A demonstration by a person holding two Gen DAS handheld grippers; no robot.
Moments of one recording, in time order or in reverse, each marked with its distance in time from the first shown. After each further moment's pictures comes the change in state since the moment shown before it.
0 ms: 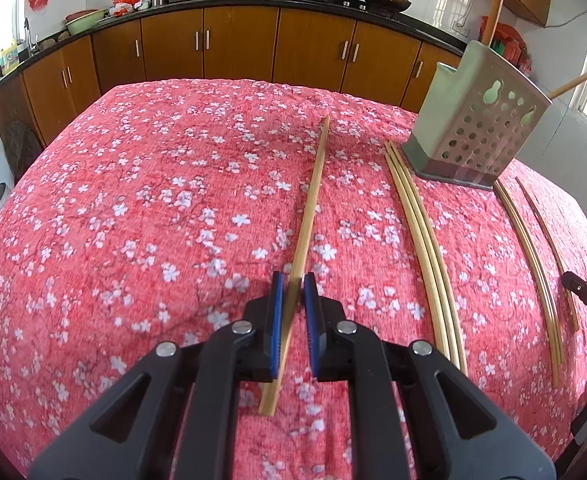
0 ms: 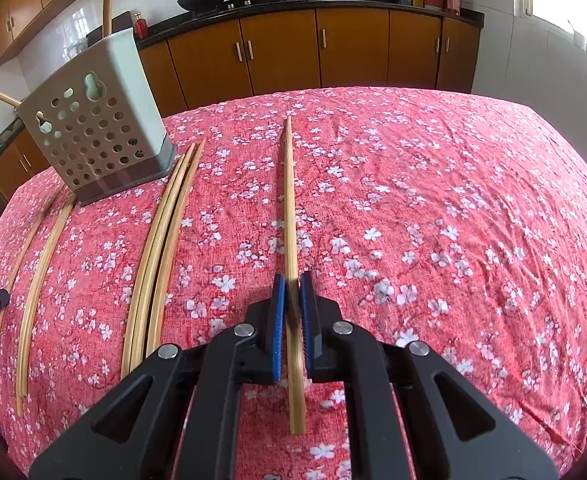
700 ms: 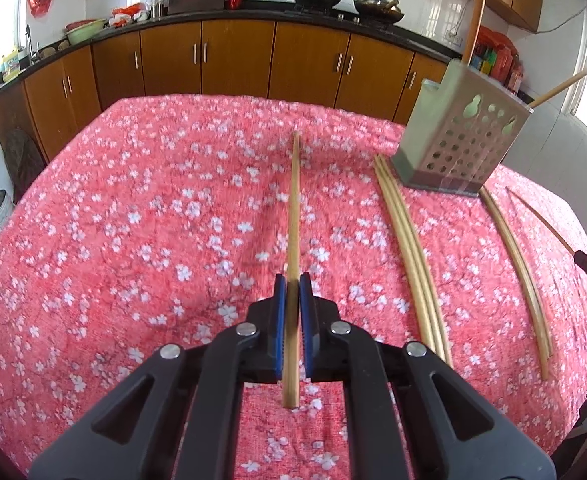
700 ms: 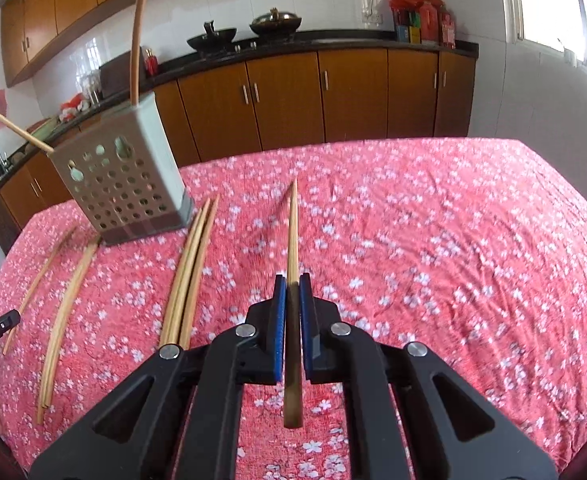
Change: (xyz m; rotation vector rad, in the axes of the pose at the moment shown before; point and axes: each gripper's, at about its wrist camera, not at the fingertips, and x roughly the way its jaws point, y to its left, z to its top) left arm -0.030 0.004 -0.001 0.004 -0.058 -0.021; right arm -0.061 -0.007 0.006 0.006 -0.169 0.031
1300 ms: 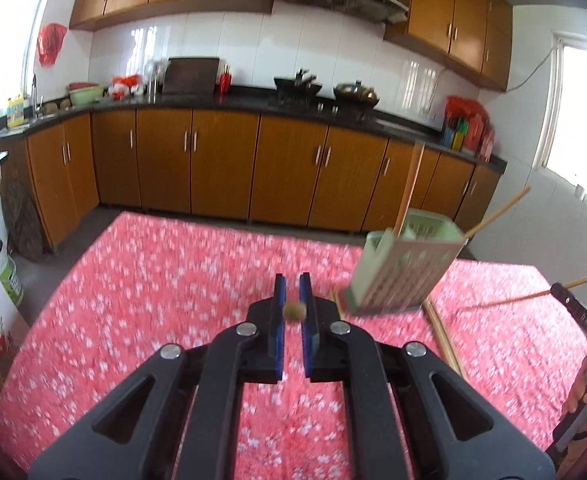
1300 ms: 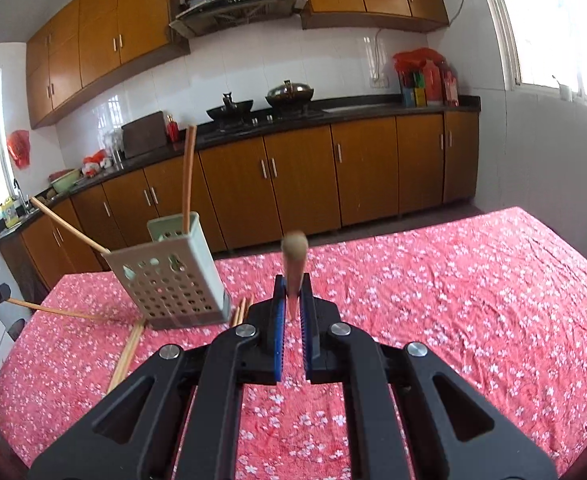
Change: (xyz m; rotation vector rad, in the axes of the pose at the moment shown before) left arm -0.099 -0.017 0.079 0.003 -0.302 -0.062; right arm -0.057 0.007 0.058 0.007 -0.236 0.064
